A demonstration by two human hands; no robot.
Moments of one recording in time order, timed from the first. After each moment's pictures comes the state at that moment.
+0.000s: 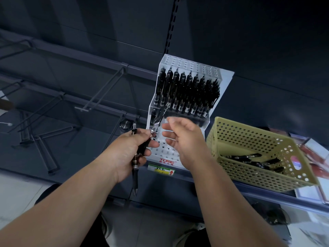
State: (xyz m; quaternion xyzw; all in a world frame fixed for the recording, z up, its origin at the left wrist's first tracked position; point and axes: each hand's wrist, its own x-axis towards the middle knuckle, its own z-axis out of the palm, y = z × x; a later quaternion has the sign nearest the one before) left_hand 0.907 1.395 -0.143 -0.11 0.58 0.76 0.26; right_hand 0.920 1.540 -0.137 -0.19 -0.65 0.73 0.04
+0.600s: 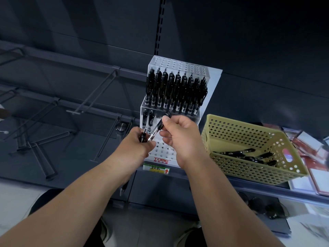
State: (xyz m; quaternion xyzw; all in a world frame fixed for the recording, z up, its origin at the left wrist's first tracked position) left_hand 0.925 1.416 -0.136 0.01 0.74 0.64 0.19; right_hand 0.932 1.541 -0.125 -0.20 -0.67 0.71 0.08
